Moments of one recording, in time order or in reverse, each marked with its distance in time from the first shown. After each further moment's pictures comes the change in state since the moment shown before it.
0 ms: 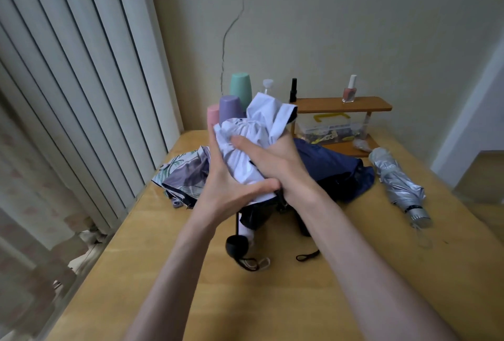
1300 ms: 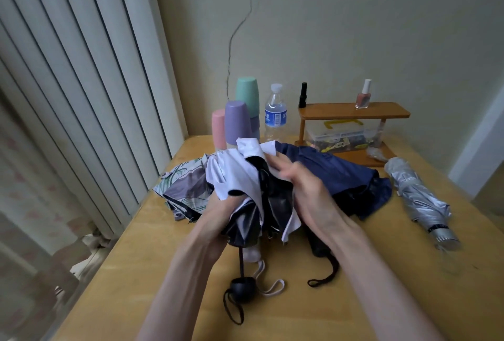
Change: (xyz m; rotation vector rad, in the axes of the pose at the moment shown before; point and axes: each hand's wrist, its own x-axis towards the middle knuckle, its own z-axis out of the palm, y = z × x) left_hand 0.011 -0.051 -0.006 -0.407 -0.045 -0.339; right_hand 0.005 0.047 -0.031 0.267 -0.494 -0.036
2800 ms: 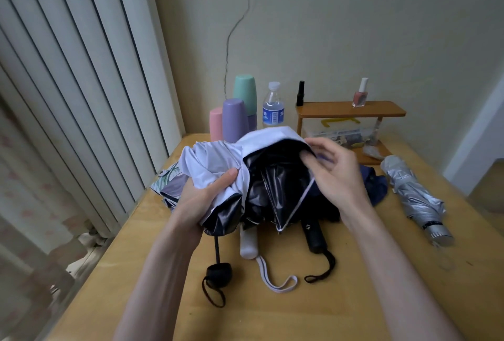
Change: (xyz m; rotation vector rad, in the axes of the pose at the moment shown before) left_hand -0.002 0.031 -0.017 0.025 0.124 -0.022; right_hand -0.010 -0.013 -0.045 -0.381 0.518 -0.078
